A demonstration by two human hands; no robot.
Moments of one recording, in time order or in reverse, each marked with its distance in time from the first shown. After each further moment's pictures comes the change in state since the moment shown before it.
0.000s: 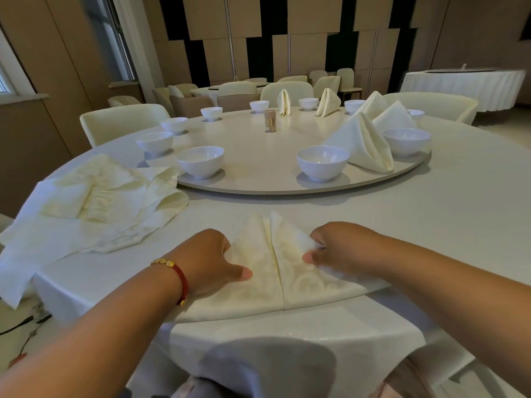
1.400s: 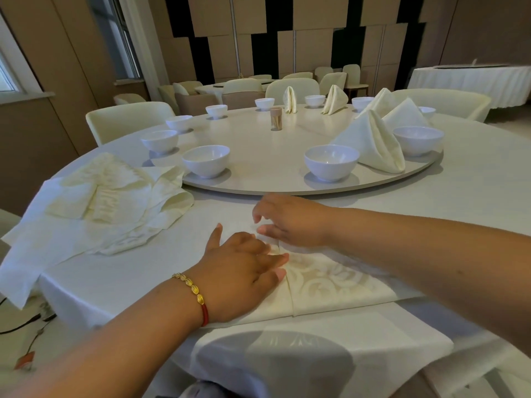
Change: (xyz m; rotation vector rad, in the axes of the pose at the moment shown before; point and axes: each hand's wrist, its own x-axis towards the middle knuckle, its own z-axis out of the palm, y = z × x) left_hand -0.002 0.005 0.014 0.502 -0.129 0.389; right_hand 0.085 -0.031 0.001 -0.180 0.153 -0.590
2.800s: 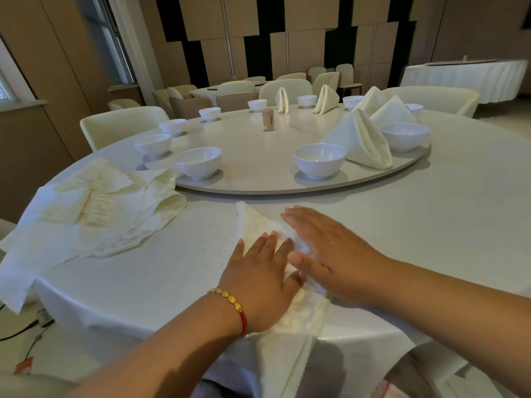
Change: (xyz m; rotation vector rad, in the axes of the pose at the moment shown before) left_hand 0.022 0.042 0.028 -0.061 0.069 -0.080; right_hand -0.103 -0.025 0.012 0.166 0.129 0.206
